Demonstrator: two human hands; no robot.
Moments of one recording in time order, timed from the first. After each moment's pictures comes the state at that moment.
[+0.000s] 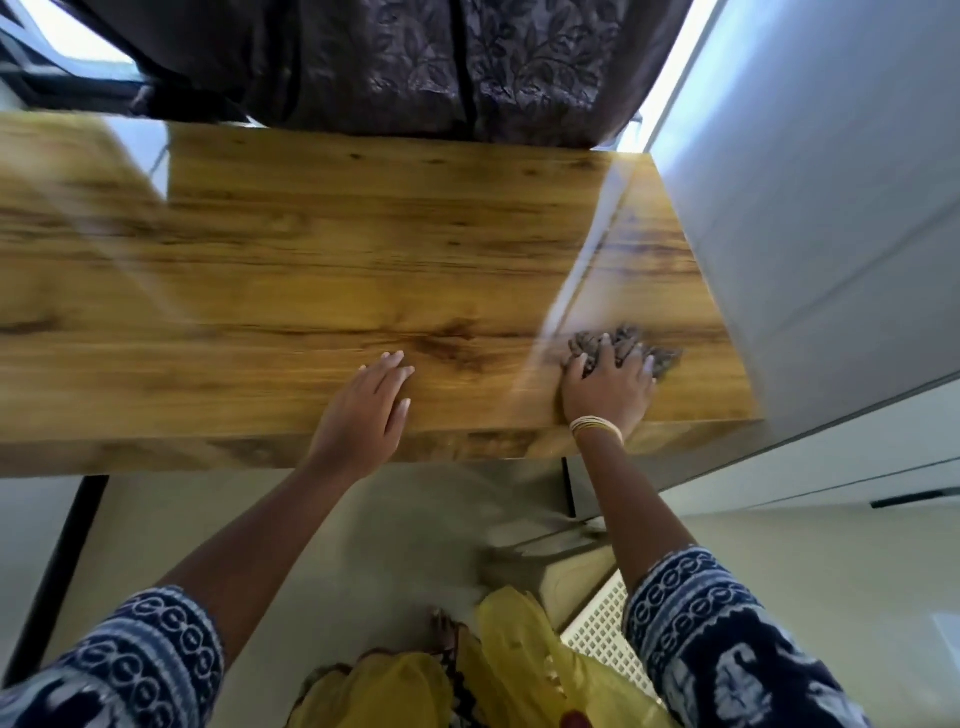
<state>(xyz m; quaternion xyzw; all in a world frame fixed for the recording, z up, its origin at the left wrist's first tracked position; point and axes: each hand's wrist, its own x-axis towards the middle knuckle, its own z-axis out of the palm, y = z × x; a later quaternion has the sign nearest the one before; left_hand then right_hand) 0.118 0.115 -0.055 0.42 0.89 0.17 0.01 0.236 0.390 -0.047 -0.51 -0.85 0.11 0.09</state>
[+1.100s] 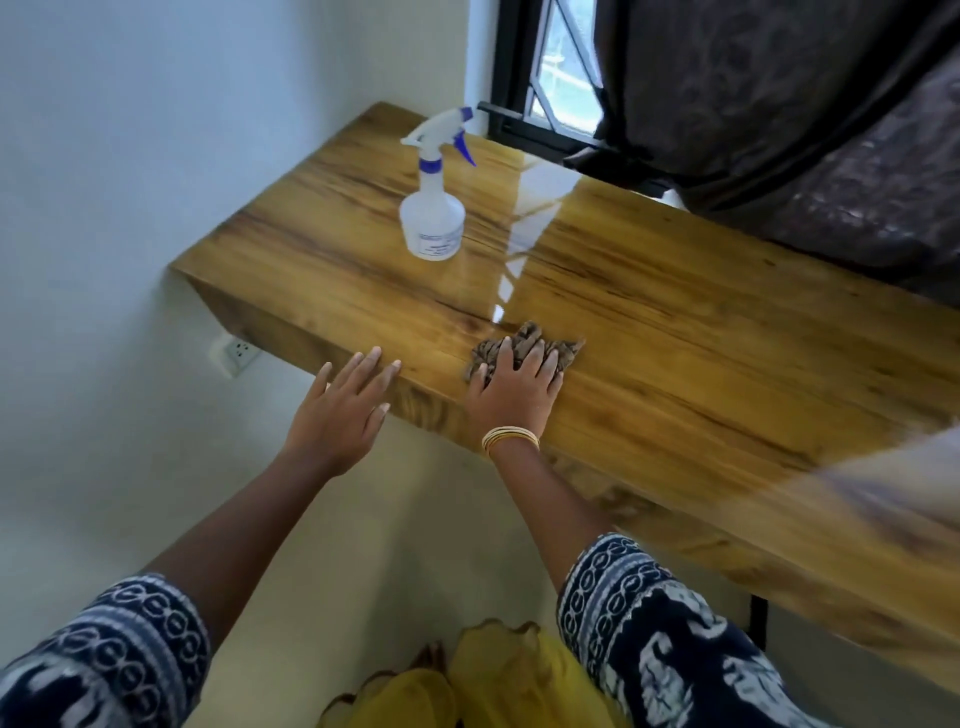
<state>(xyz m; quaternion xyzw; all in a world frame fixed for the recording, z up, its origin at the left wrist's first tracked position) -0.015 -0.358 -0.051 0.16 0.99 0.03 0.01 -0.036 -0.137 -0.053 -0.15 -0.98 0.13 0.05</state>
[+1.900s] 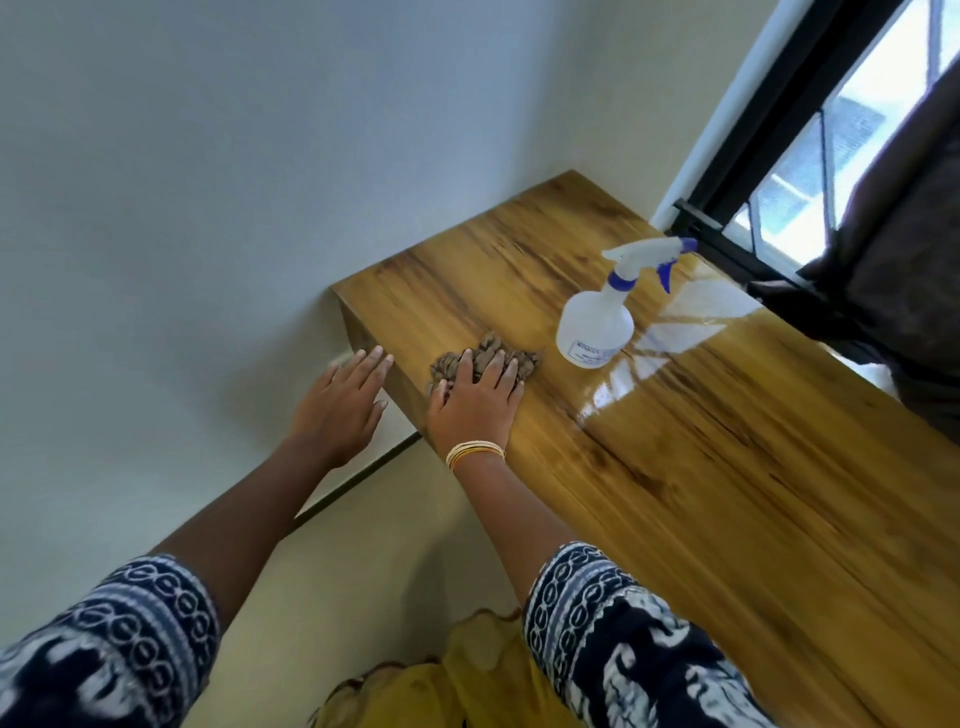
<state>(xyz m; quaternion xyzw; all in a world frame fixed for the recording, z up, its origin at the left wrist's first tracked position) -0.083 -0.484 -0.057 -0.03 1.00 0.03 -0.01 -0.149 -0.315 -0.052 0.12 -0.99 0.11 0.01</state>
